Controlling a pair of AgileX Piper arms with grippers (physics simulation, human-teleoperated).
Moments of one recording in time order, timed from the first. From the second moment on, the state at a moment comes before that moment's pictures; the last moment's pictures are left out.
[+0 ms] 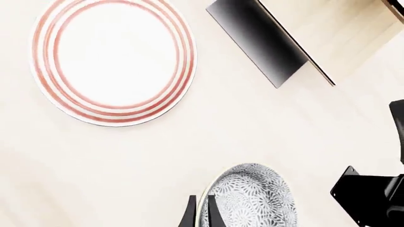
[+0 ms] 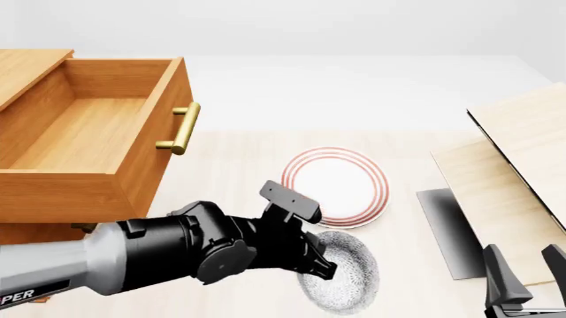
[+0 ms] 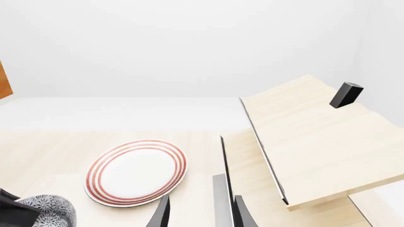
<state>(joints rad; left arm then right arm) -0.97 1.58 -0.98 0.27 -0.33 0.00 0.01 -0.01 0.00 0.00</state>
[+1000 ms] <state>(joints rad) -0.84 1.62 -1.36 0.57 -0.24 0.00 0.01 -0.01 0.00 0.00</state>
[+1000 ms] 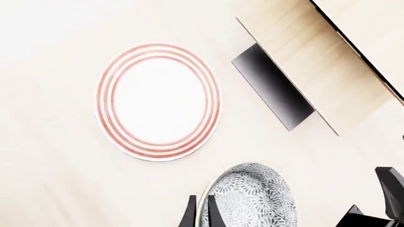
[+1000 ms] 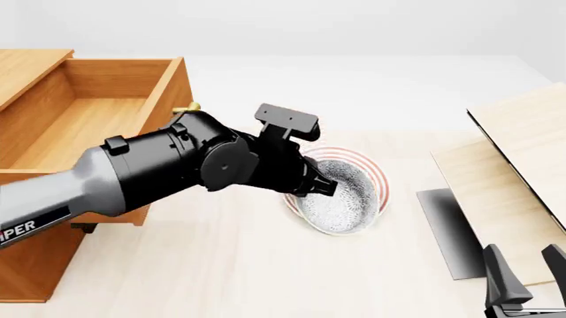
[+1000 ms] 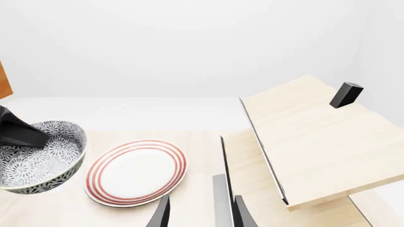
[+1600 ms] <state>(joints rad) -0.75 1.66 -1.61 0.75 -0.21 0.00 0.01 -0.01 0.00 0.00</state>
